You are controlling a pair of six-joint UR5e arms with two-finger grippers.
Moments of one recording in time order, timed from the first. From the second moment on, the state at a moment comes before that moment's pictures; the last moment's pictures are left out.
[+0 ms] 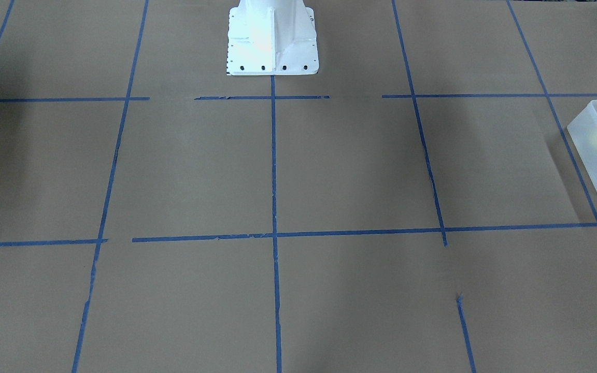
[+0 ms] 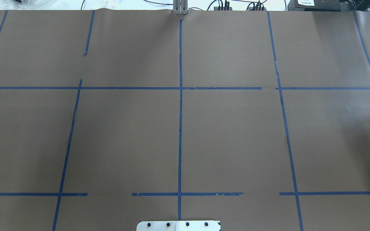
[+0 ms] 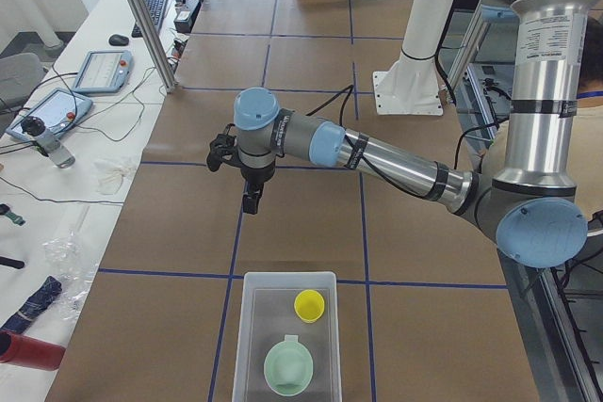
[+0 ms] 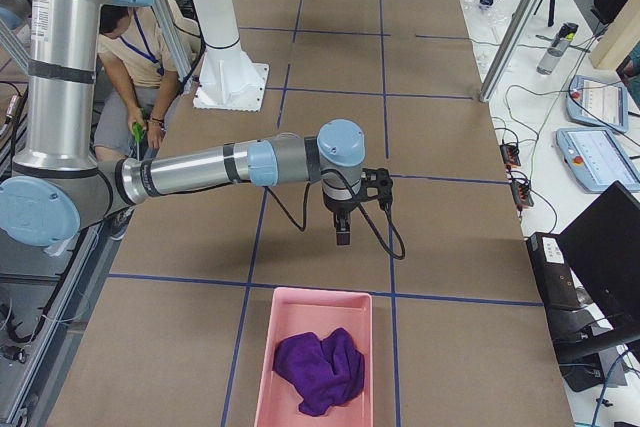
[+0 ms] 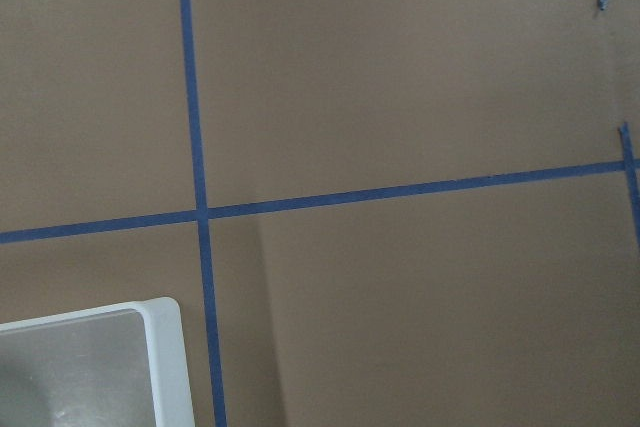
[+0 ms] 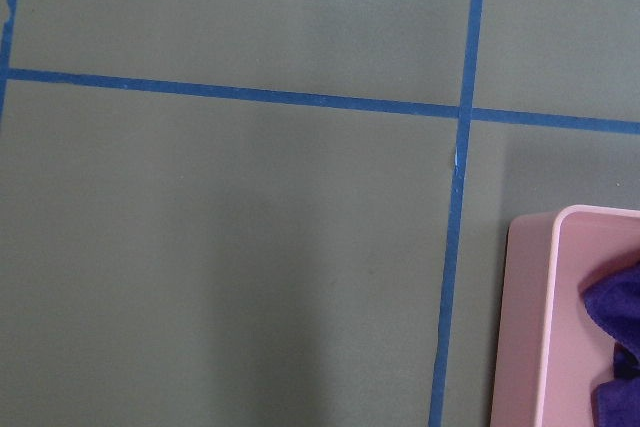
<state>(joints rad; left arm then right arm) -1.48 -1.56 -1.93 -1.48 -2.36 -0.01 1.50 -1.72 1.94 -1.65 2.38 0.06</state>
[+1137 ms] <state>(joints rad) -1.53 -1.43 -1.88 -1.54 -2.41 0.14 1.51 -1.75 1.94 -1.63 2.37 0.05</state>
